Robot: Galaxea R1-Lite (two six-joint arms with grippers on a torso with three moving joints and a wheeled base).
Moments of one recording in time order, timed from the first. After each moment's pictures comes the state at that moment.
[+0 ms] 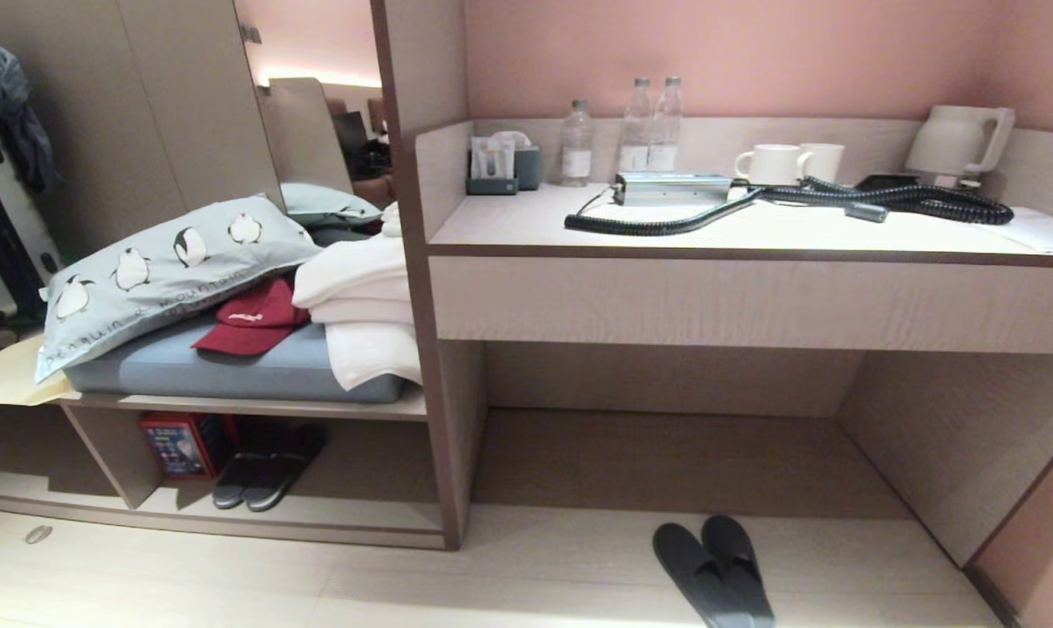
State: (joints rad) left arm 0.00 0.00 0.00 0.00 0.00 -0.01; right arm 0.00 0.00 0.00 0.01 0.02 -0.05
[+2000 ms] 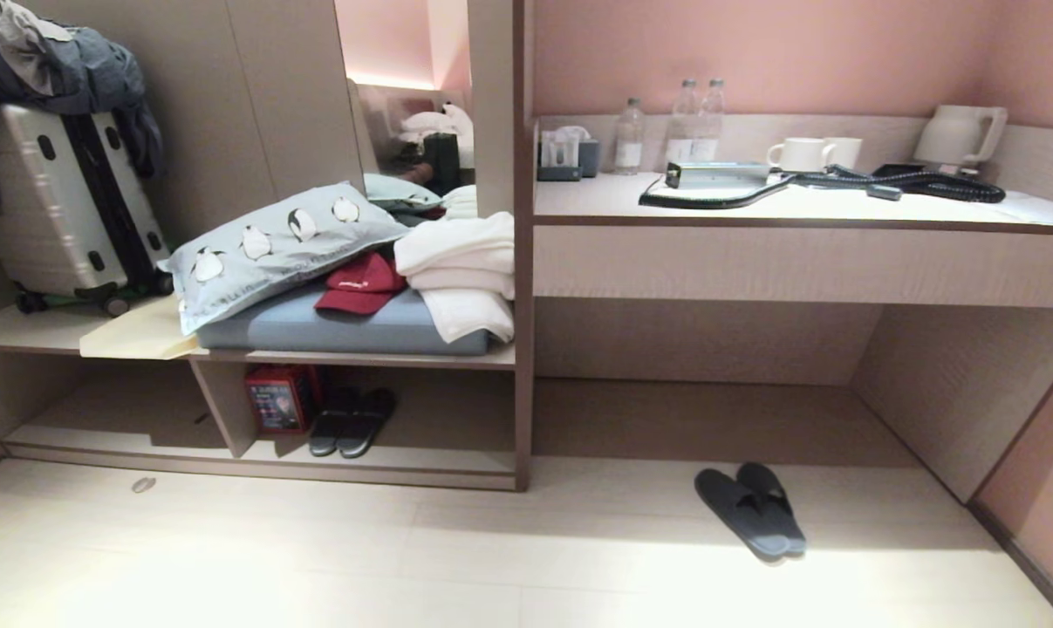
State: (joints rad) left arm 0.00 0.00 0.00 0.00 0.00 -0.01; right arm 0.00 0.00 0.00 0.01 0.02 -0.05
